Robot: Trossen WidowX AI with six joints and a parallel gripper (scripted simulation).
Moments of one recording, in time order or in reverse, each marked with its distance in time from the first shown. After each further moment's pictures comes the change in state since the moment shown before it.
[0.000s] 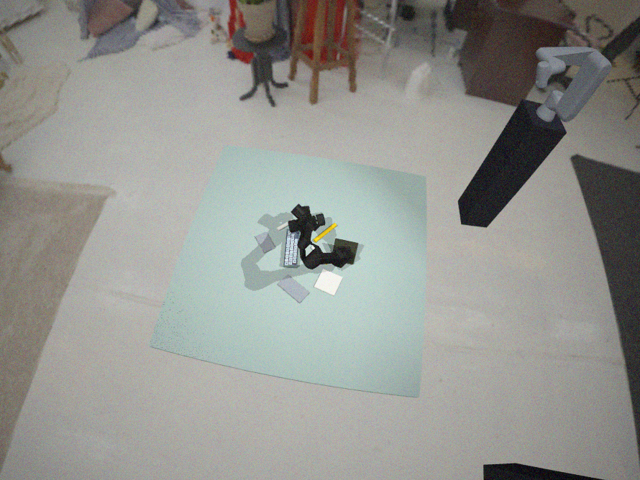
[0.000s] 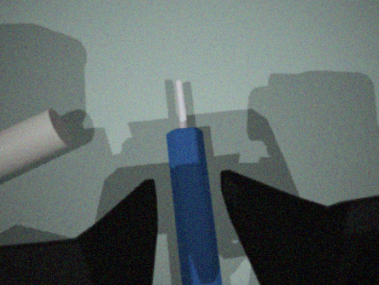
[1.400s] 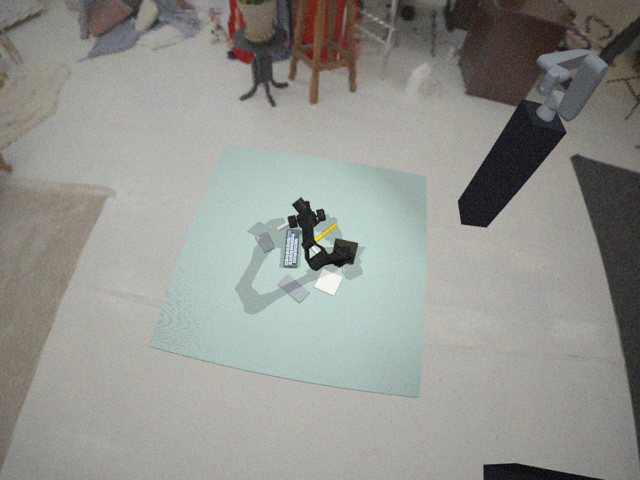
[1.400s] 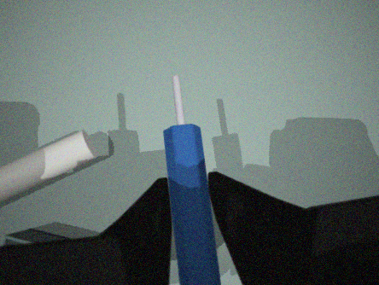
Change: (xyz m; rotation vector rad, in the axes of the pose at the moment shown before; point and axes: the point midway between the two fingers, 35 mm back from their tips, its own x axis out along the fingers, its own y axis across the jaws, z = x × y) arm -0.038 0.000 0.023 -0.009 0.000 -0.002
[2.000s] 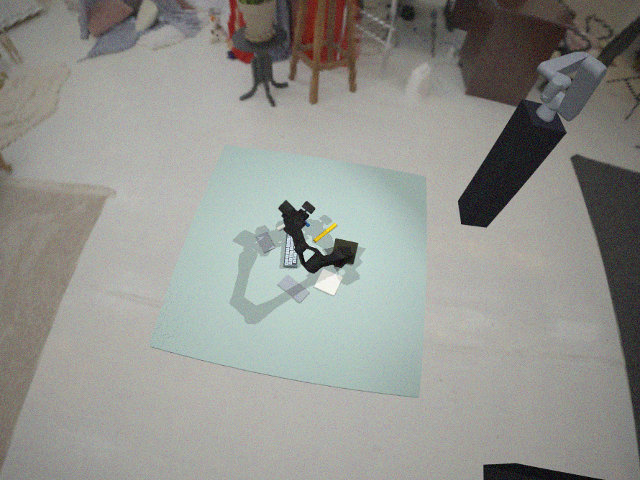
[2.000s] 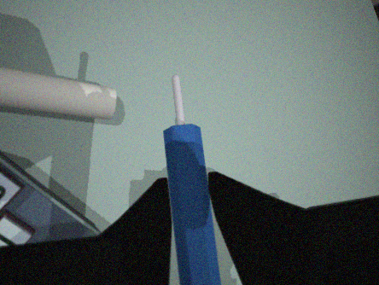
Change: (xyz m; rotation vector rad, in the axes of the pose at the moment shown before) arm -0.010 0.029 0.006 -0.653 0.069 -0.207
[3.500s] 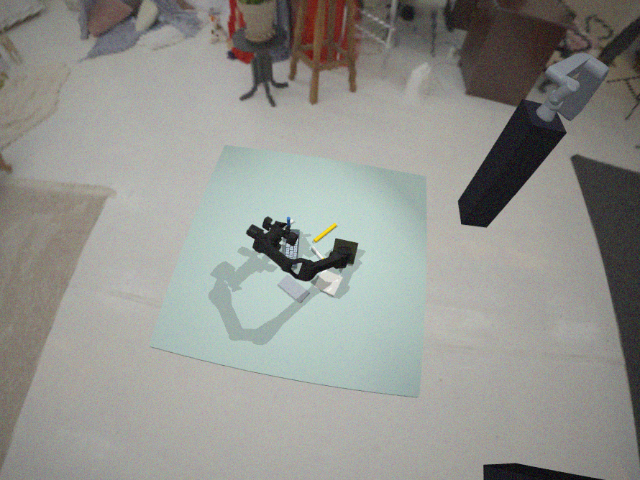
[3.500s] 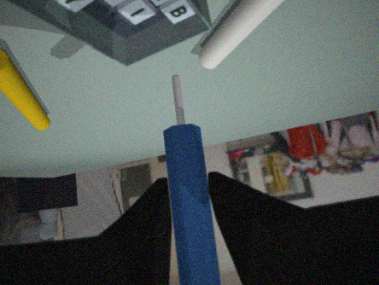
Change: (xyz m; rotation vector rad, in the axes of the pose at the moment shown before) arm -0.082 0.076 0.025 -1.737 0.556 -0.281
